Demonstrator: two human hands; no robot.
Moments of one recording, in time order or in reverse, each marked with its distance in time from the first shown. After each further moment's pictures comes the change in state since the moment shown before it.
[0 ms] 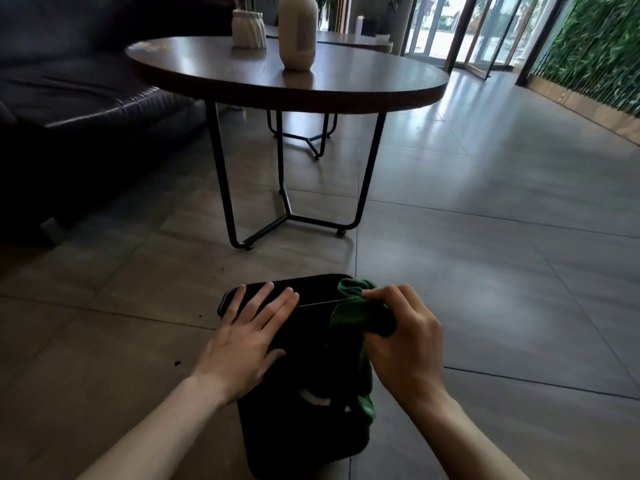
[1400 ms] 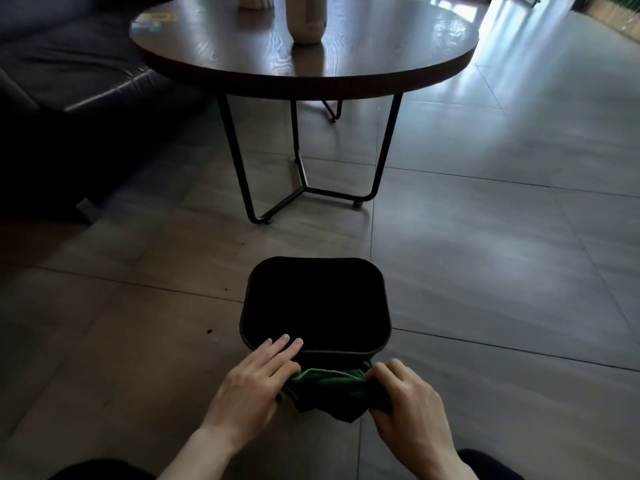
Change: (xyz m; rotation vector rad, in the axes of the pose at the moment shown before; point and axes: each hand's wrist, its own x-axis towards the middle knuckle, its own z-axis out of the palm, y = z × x) left_hand -0.064 0.045 -0.038 -0.218 -0.178 -0.034; right_hand -0.079 0.000 -0.032 -0.192 -0.672 0.211
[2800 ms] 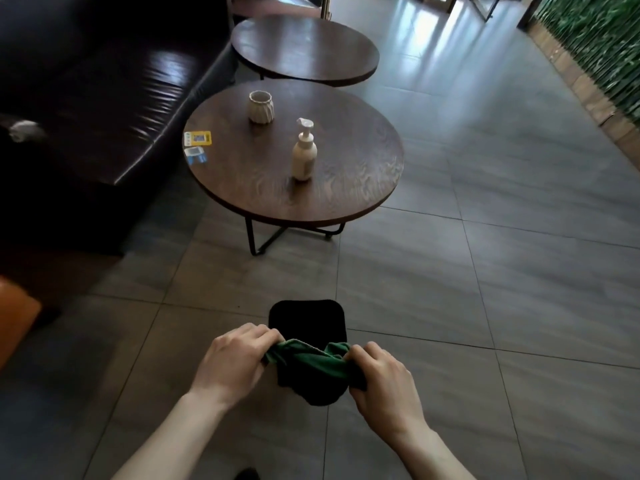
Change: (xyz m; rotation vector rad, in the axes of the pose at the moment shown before) left_hand -0.028 0.073 -0.483 -0.123 -0.023 -0.131; right_hand -0.054 -0.281 -0.394 -0.098 -0.119 0.073
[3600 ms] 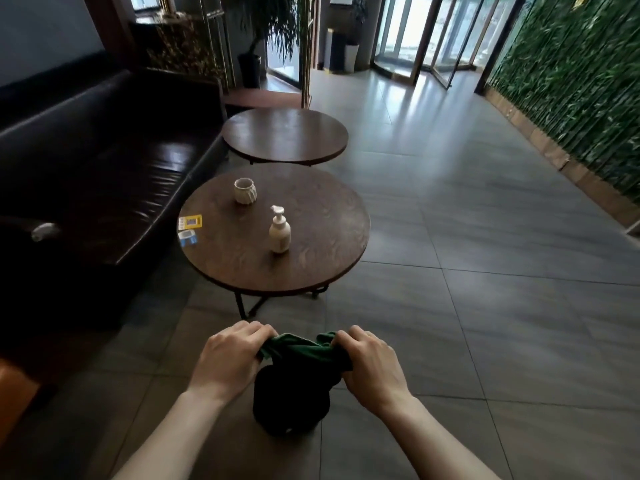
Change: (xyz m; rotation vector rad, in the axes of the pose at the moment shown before) left_hand 0.072 0.090 -0.141 0.073 0.194 0.028; right_hand 0.048 0.003 -0.168 -0.078 0.146 -0.117
